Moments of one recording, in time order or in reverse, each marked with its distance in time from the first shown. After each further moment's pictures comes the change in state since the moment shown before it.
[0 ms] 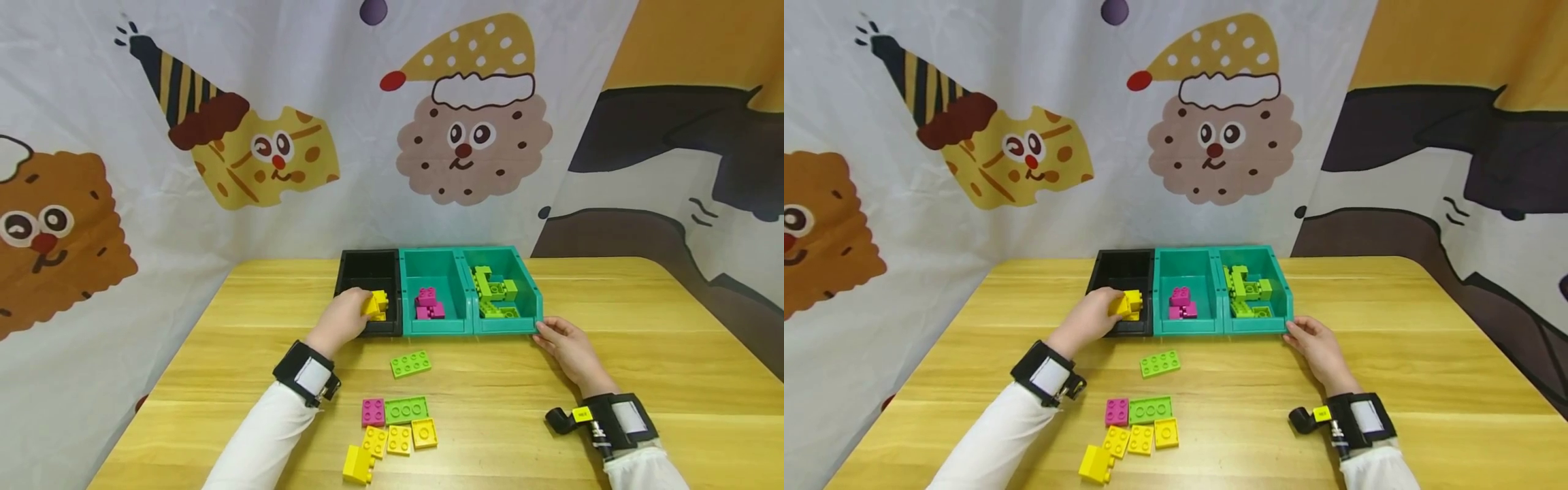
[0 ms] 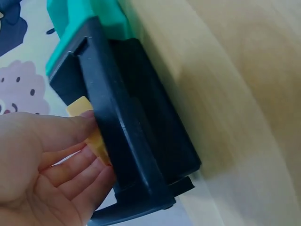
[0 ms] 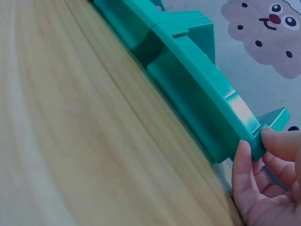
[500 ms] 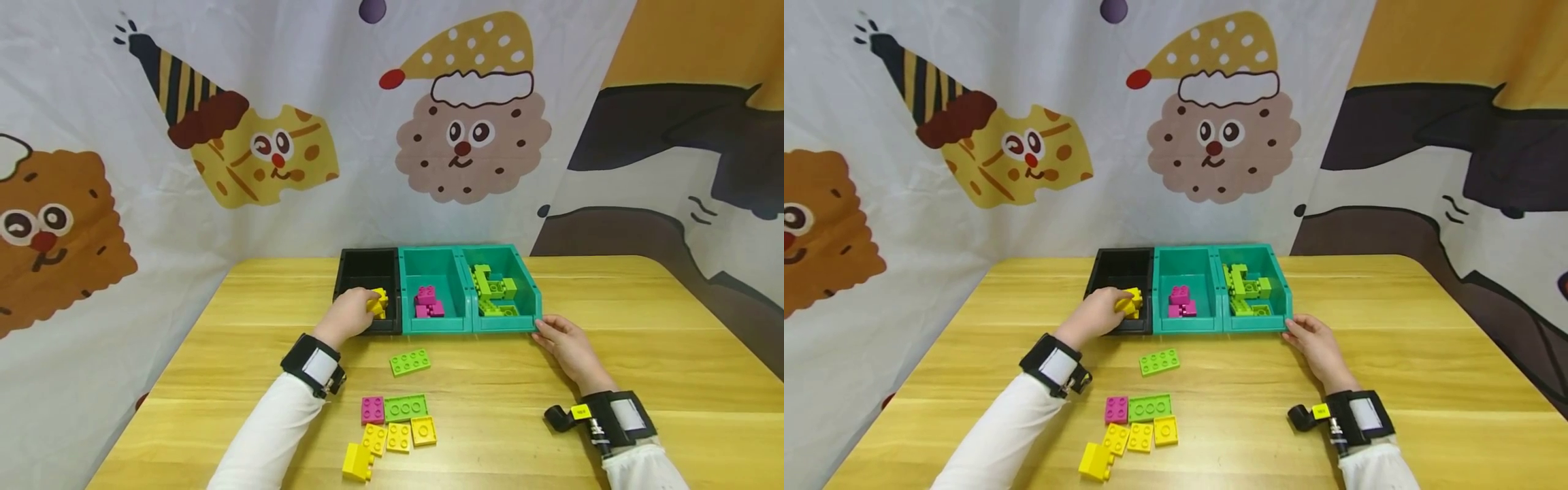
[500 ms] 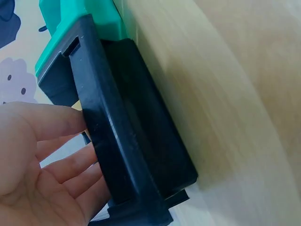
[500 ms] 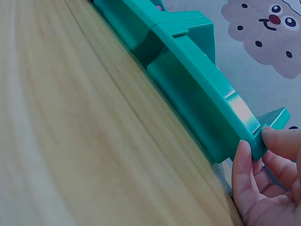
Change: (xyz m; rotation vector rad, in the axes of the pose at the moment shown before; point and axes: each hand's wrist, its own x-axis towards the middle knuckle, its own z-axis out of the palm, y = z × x) left_hand 0.011 -0.002 0.009 -0.021 -0.075 -0.011; right_hand 0.000 0.000 0.002 0.019 0.008 -0.001
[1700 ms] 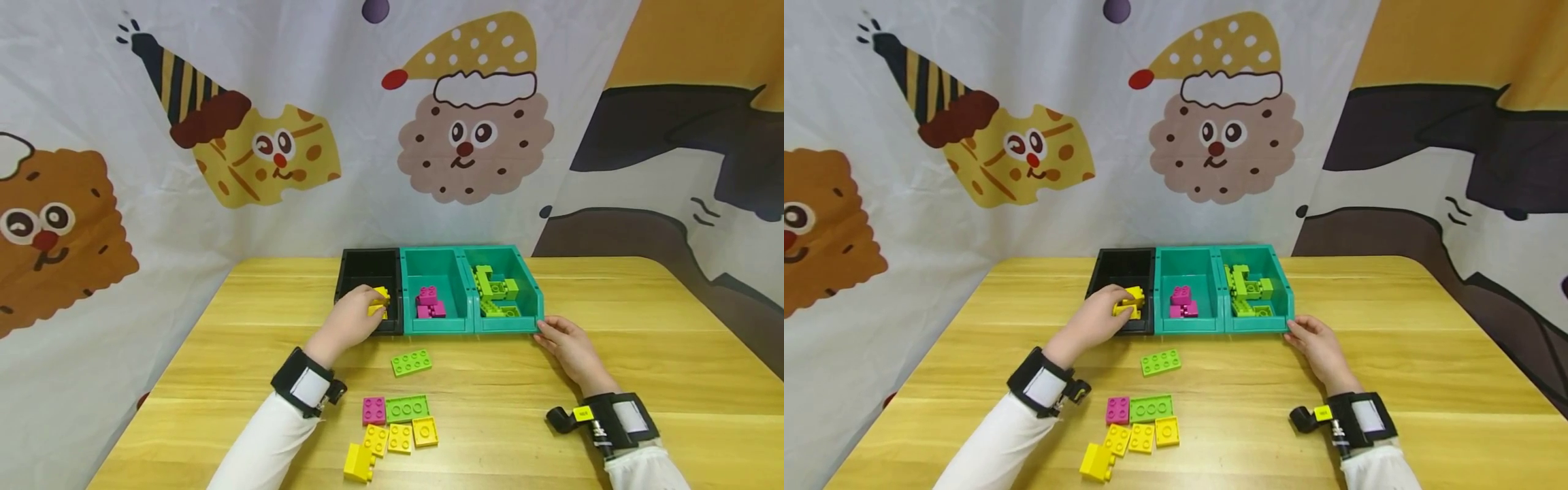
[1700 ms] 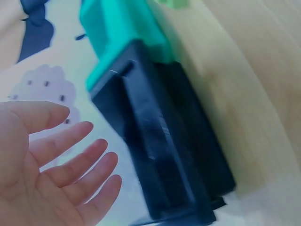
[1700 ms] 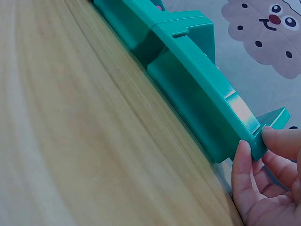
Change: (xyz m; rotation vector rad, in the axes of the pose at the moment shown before) left_hand -0.023 0.016 -0.011 -0.097 0.124 0.096; right_hand -0.001 0.001 -0.002 0.053 -0.039 -0.029
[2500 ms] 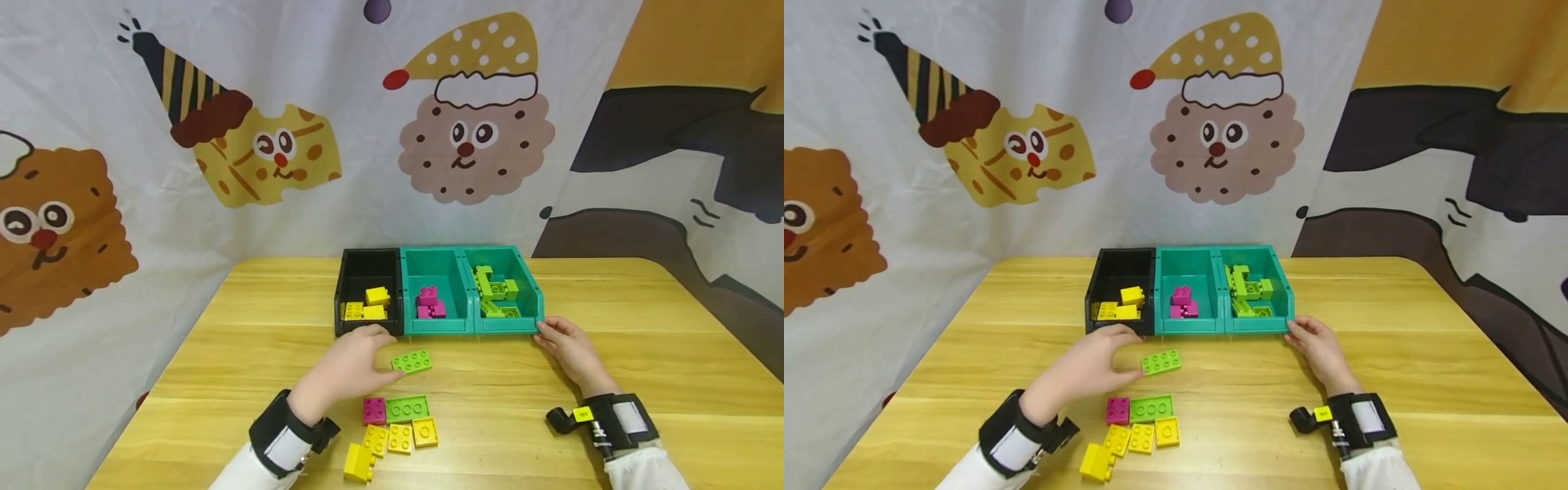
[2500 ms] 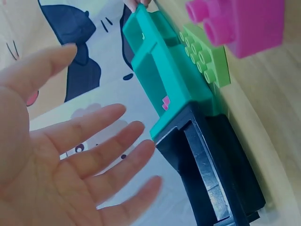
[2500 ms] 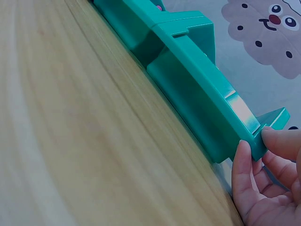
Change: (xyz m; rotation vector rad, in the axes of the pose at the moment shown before) left_hand -0.063 0.032 -0.013 0.055 -0.178 0.155; right_hand -0.001 -0.001 0.002 -0.031 0.012 0.010
